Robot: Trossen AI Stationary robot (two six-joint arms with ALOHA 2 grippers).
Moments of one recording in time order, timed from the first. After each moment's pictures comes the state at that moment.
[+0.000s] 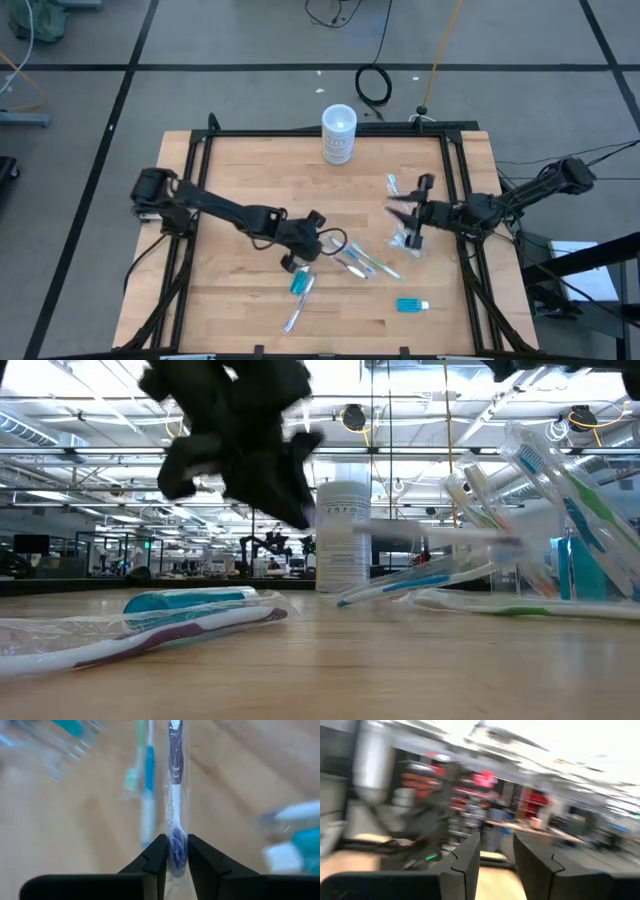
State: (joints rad) left arm -0.18 1.74 1.06 -0.16 -0.05 0.59; right arm 0.35 0.82 0.36 0.76 0.49 -0.38
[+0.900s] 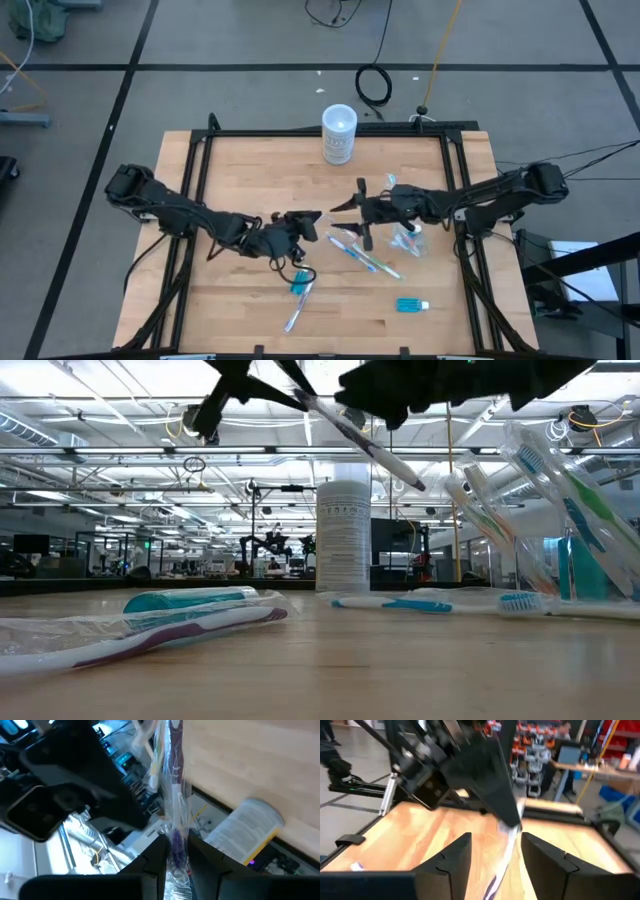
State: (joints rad) left arm -0.34 1.55 1.06 0.01 -0.87 1.83; right arm 0.07 1.37 0.73 0.54 -0.01 -0.10
